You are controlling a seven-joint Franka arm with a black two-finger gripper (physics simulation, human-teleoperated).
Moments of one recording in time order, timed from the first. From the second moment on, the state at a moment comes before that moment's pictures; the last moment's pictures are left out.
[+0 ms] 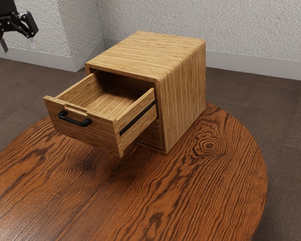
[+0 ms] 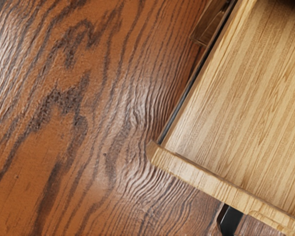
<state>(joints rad) 0.02 0.12 0.38 -1.18 -0.08 1.31 -0.05</state>
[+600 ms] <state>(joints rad) 0.00 -0.75 0.05 -2.24 -0.11 1.46 -0.04</state>
